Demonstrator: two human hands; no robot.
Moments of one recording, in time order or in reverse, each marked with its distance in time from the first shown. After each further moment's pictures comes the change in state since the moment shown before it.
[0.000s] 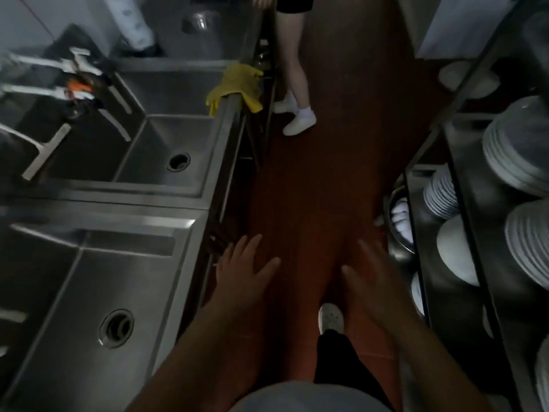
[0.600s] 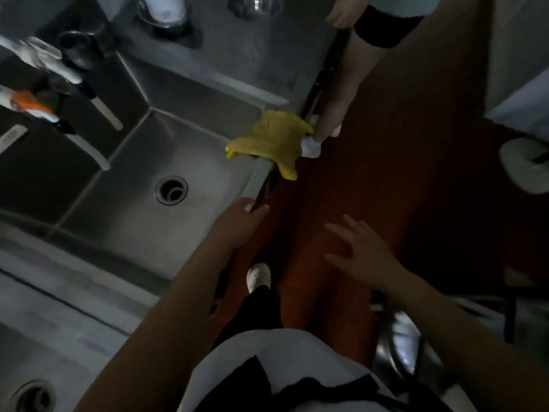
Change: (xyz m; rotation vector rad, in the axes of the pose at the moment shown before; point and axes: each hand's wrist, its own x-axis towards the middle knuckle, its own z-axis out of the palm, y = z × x) left_hand 0.432 0.042 -0.167 -0.476 -0.003 -0.328; right_hand 0.464 -0.228 -0.017 -0.657 -0.511 -0.268
